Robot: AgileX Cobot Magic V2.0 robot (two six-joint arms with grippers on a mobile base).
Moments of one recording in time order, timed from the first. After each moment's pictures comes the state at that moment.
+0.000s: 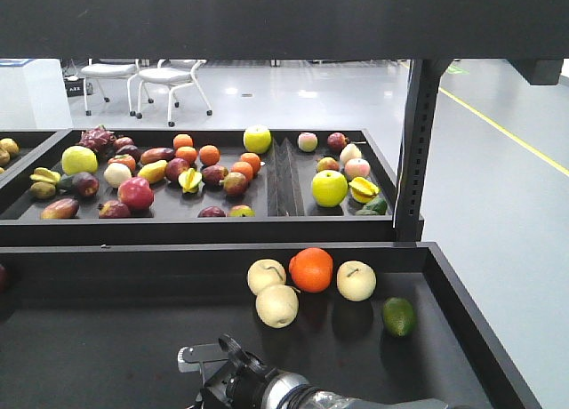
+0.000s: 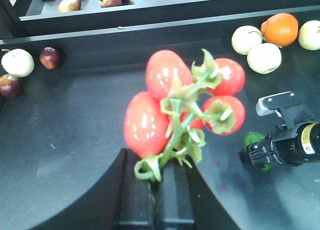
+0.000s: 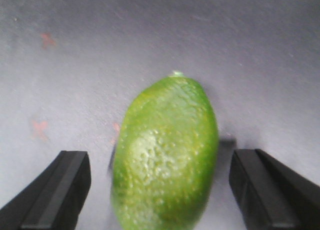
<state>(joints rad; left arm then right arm) 0.04 0.76 -0.92 -0.05 0.81 0.11 0.73 2.54 -1.92 -0.17 0.58 0.64</state>
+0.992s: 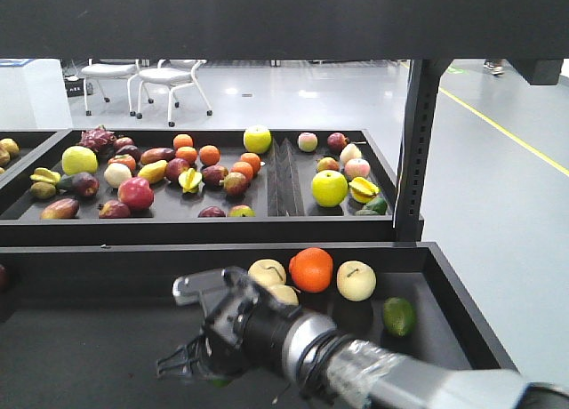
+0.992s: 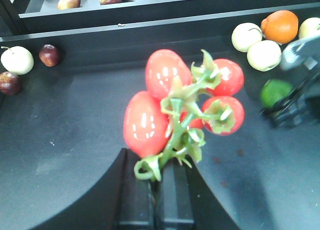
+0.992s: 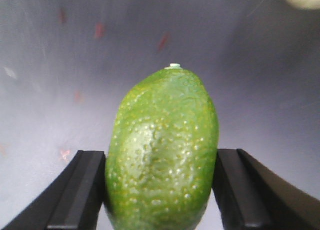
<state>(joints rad) 0.04 0.76 -0.92 -0.05 0.81 0.11 0.73 2.29 -1.92 -0.36 0.74 0.60</state>
